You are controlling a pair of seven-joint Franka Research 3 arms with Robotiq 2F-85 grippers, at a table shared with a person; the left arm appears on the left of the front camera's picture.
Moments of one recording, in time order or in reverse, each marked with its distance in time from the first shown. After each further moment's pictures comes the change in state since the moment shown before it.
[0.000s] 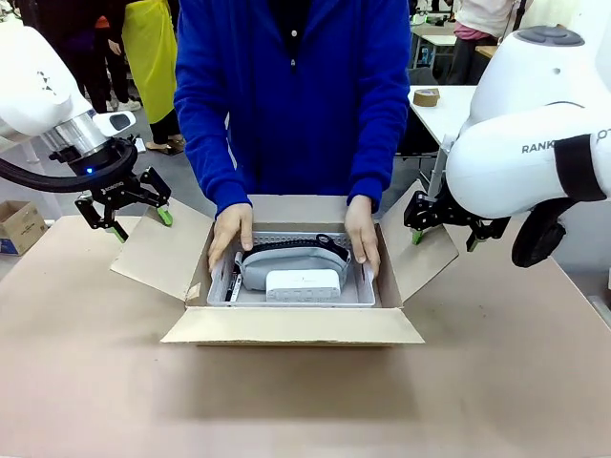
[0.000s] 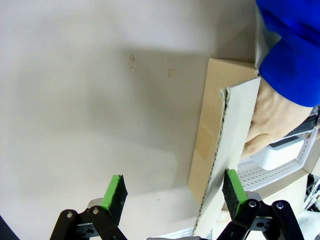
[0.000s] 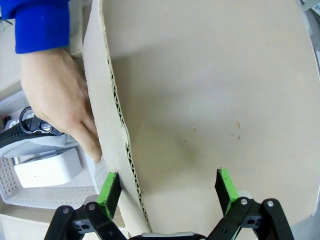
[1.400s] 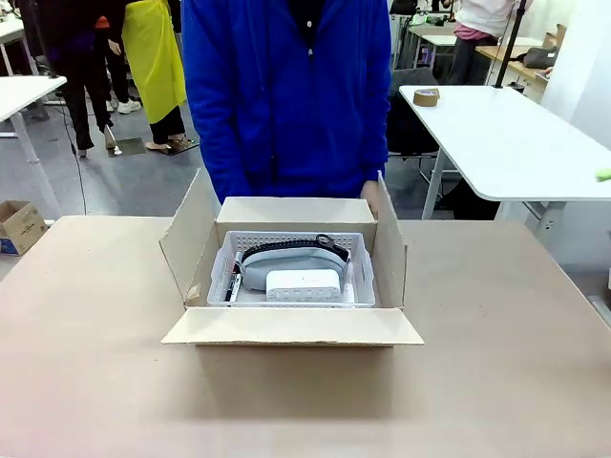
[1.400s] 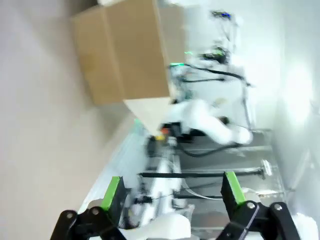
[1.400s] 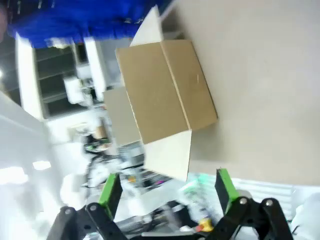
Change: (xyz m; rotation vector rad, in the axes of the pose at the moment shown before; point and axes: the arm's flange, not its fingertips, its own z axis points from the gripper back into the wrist) left arm -0.074 0.270 0.114 -1.056 0.107 -0.328; right arm -0.039 -0.314 0.081 0.969 0.204 -0.452
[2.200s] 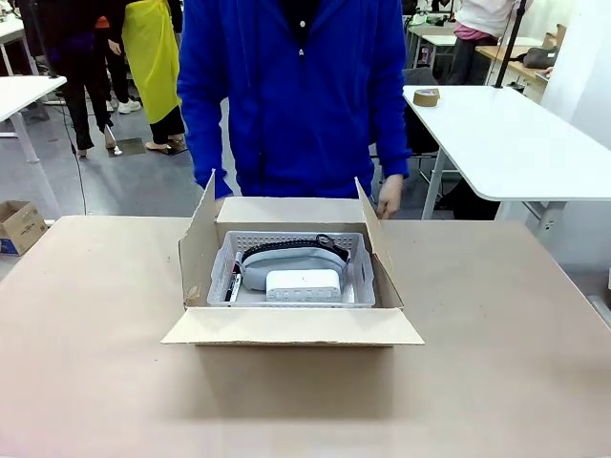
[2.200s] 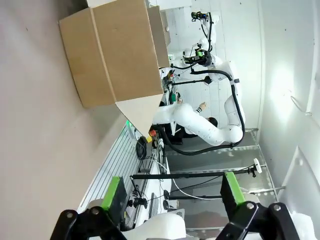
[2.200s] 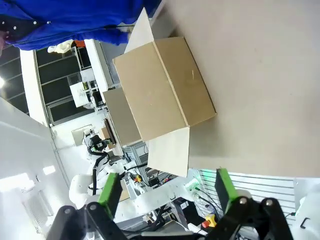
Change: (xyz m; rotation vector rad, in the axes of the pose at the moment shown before) left arm 0.000 -0.004 -0.001 0.000 -0.005 -0.006; right arm -0.002 0.005 -0.002 -0.031 0.001 -0.020
